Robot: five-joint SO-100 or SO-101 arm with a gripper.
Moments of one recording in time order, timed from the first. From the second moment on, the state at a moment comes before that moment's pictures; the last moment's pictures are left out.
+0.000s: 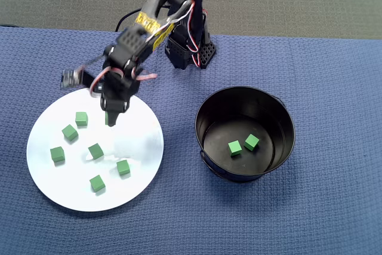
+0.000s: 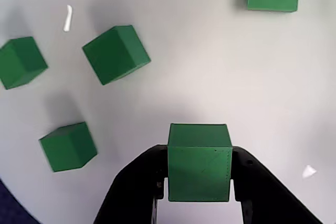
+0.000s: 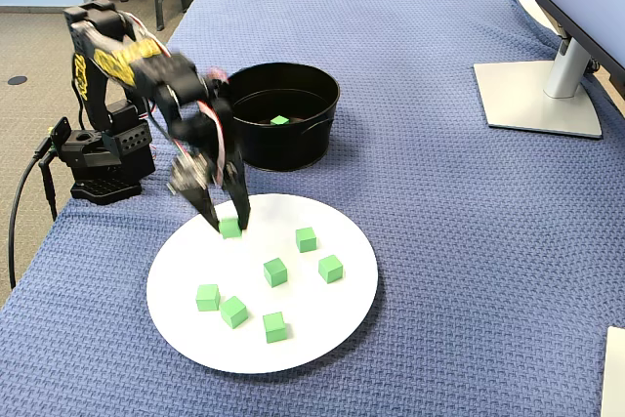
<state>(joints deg) 38.7 94.7 103.7 57.2 -43.9</state>
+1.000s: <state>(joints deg) -20.0 115.6 101.2 69.9 -9.8</state>
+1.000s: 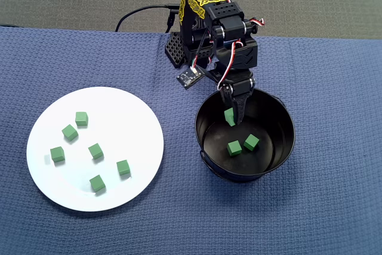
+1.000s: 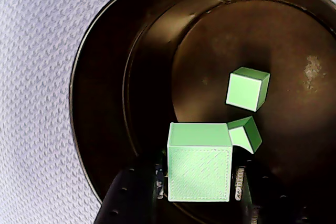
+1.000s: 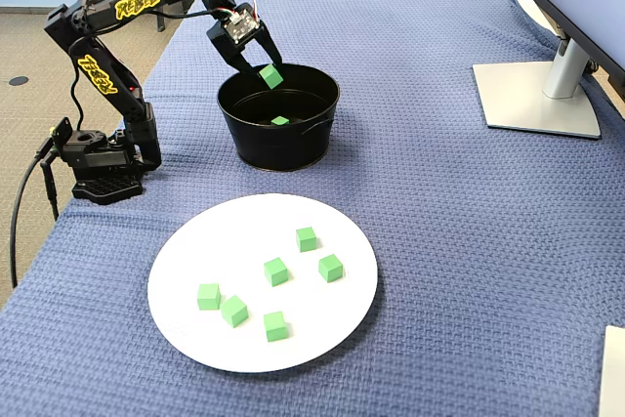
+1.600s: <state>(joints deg) -4.0 114.3 101.8 70.6 -19.1</state>
